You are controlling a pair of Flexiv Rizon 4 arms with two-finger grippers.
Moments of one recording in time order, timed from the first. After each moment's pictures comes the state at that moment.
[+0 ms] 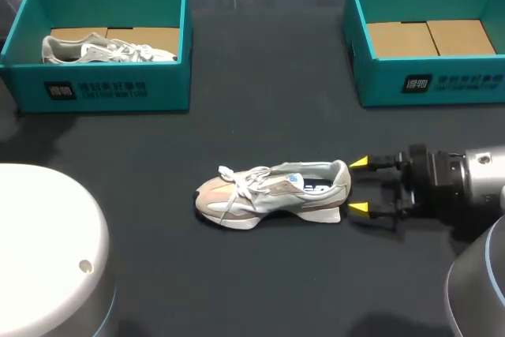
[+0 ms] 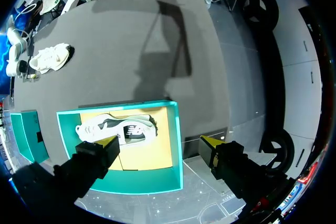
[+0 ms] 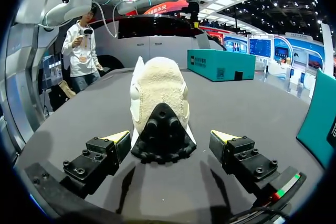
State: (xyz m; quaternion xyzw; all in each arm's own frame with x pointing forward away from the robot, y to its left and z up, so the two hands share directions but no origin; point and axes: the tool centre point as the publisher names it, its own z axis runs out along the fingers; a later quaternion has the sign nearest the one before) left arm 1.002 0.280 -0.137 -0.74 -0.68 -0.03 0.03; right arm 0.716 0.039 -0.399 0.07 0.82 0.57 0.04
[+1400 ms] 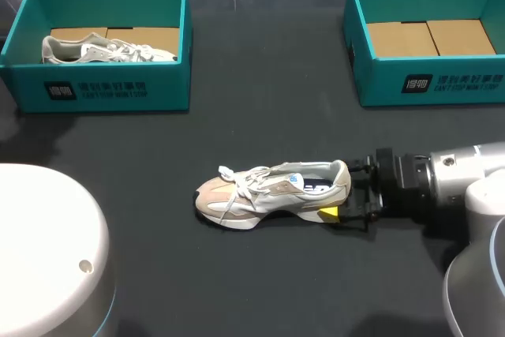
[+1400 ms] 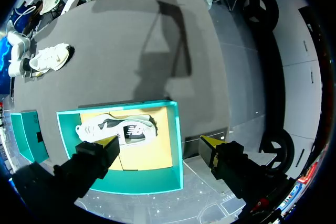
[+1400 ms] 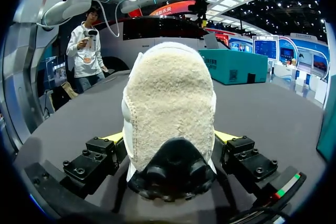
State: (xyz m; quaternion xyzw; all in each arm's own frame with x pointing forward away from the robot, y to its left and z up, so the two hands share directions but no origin) left arm 1.002 0.280 -0.137 -0.74 -0.68 -0.03 0.03; right arm 0.712 0.095 -0.409 0.06 0.81 0.58 0.02
